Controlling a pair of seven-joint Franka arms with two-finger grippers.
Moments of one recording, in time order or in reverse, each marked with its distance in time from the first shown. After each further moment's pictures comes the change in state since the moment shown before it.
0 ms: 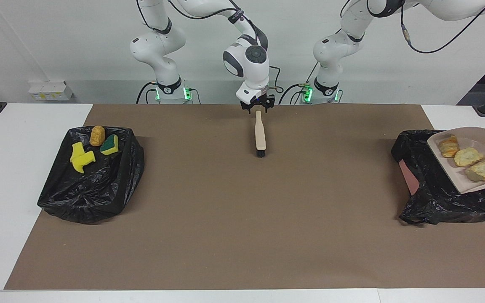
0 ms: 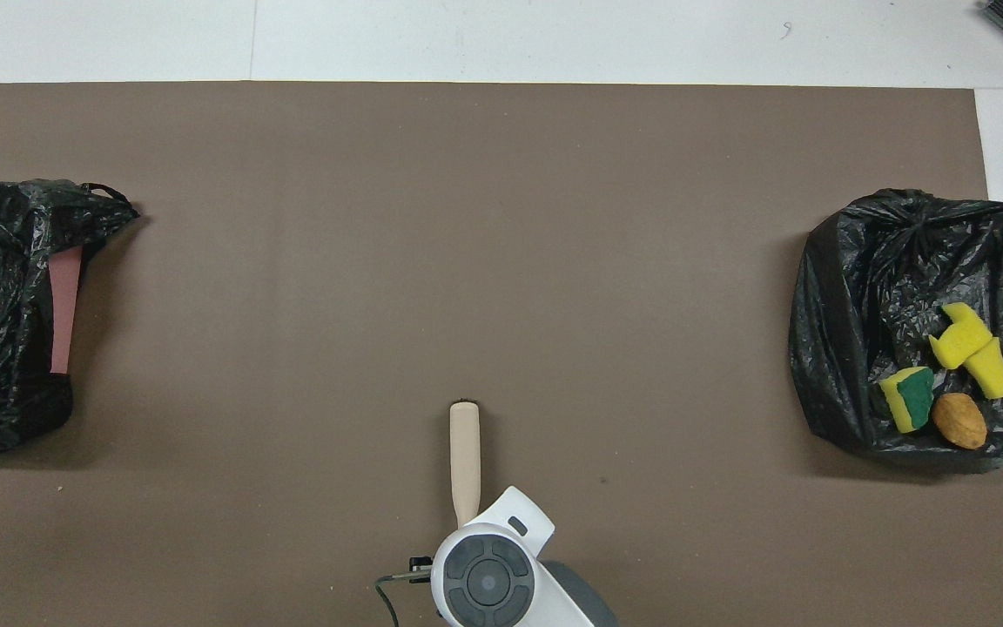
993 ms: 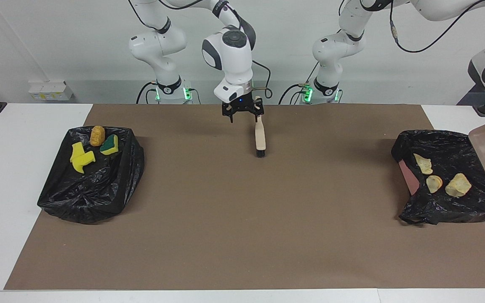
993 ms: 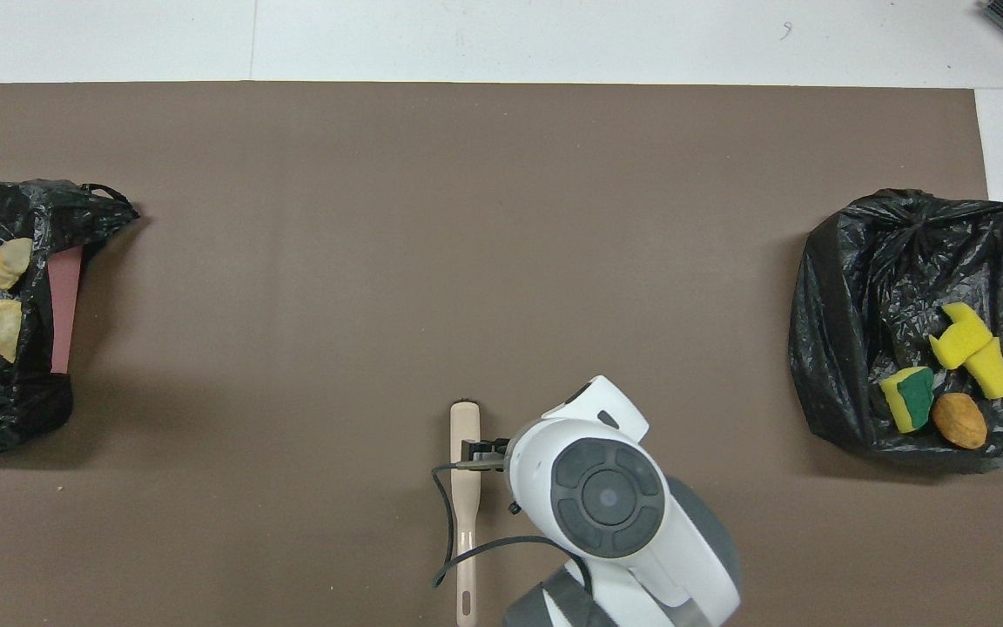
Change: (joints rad) left arm -0.086 -0.093 -0.003 -0.149 0.702 0.118 -0.314; right arm -0.265 -0.107 -0.013 0.149 -0.190 -0.121 -0.079
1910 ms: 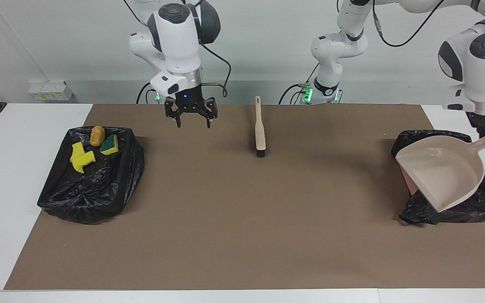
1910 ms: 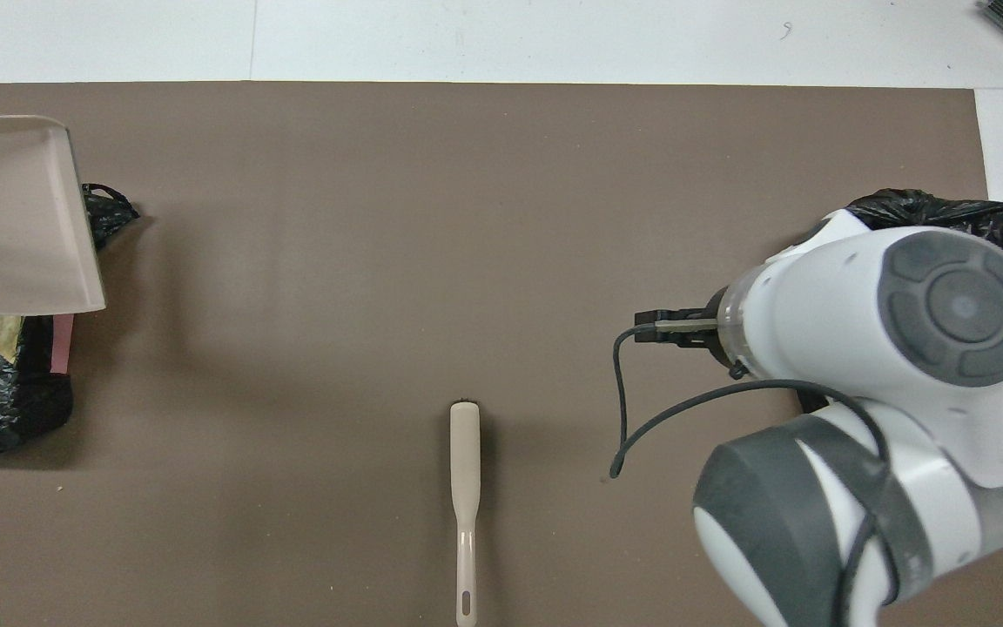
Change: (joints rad) left arm -0.234 -0.043 -0.028 0.047 -0.592 -0.288 -0.293; right arm -0.313 -0.013 -0.009 0.283 -0.085 -0.295 -0.292
